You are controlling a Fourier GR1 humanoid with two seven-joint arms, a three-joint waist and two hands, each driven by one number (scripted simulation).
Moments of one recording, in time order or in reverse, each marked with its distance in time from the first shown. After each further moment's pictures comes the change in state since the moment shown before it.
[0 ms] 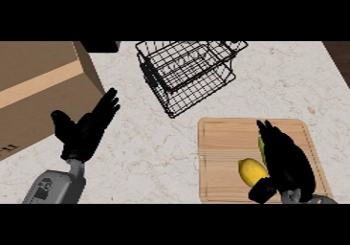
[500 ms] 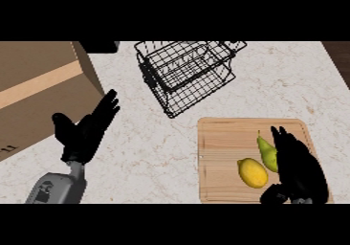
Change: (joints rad) left arm 0.019 -0.030 0.024 -0.013 -0.042 -0.018 0.006; right arm 0.112 0.010 -0.070 -0.019 0.122 0.017 -0.043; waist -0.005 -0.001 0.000
